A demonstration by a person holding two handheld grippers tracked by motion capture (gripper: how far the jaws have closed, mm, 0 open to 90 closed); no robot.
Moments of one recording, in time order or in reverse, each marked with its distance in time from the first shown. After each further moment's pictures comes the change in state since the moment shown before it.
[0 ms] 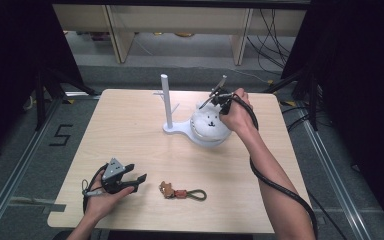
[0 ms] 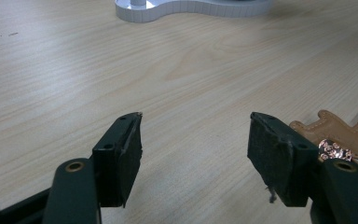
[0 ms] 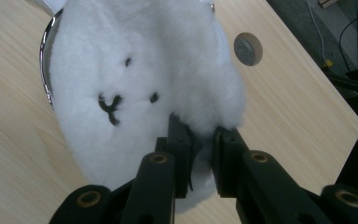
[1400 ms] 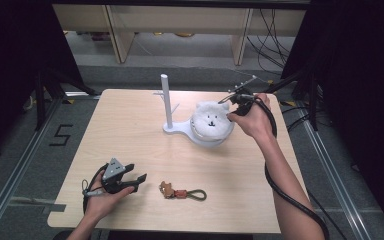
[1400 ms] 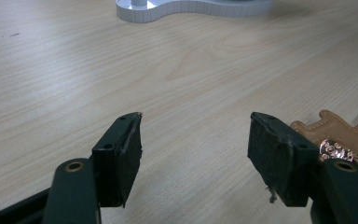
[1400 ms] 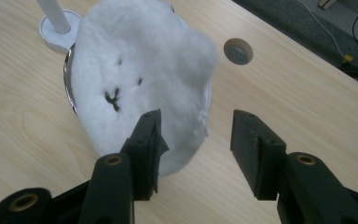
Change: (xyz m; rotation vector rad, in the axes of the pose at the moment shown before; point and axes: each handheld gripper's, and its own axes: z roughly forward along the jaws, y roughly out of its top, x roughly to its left) left arm 0.000 0.000 0.000 0.001 0.003 0.005; right arm -0.026 -0.048 -0.030 -0.183 0.096 0.187
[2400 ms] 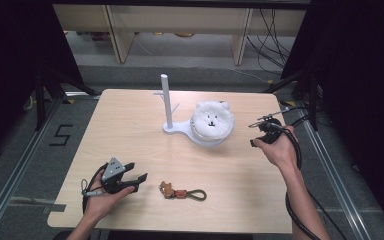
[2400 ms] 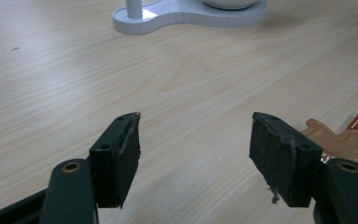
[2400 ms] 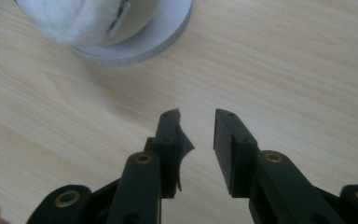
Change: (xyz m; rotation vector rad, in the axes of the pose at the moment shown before) left arm -0.006 0.007 -0.006 -0.020 -0.009 0.023; right arm -0.027 -0.107 0.006 0.075 0.070 0.248
